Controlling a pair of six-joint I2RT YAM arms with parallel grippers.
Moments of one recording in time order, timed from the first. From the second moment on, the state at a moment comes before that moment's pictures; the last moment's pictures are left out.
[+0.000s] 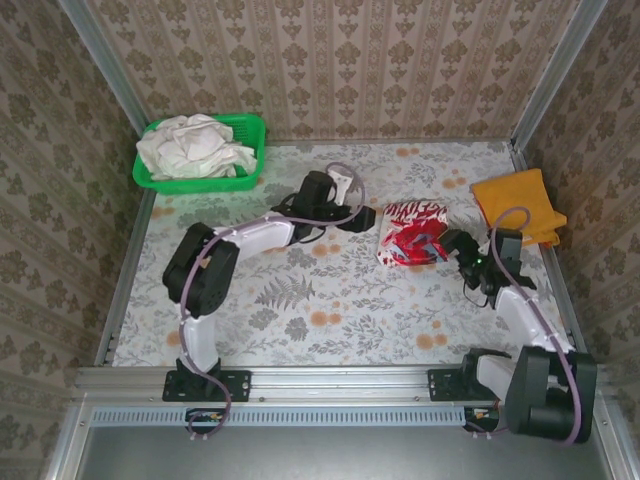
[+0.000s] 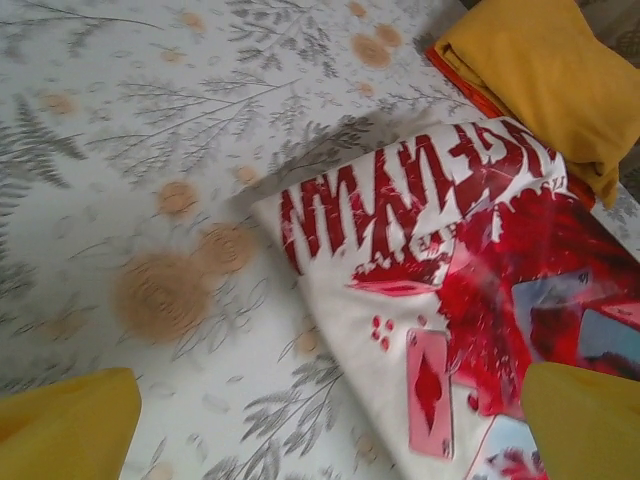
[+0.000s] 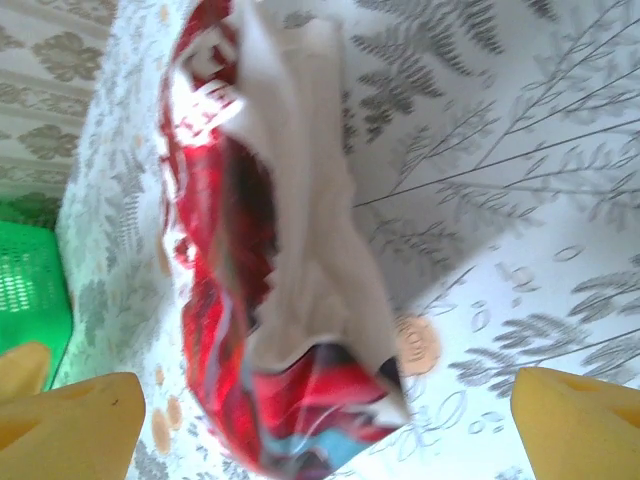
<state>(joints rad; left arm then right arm) -0.72 2.00 1.39 0.04 0.34 -0.32 -0.24 1.17 0.51 -0.16 -0.42 0.76</state>
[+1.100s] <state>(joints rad) -0.79 2.43 1.85 -0.21 0.51 -0.41 -0.26 1.82 0.81 0.22 -0.90 0.83</state>
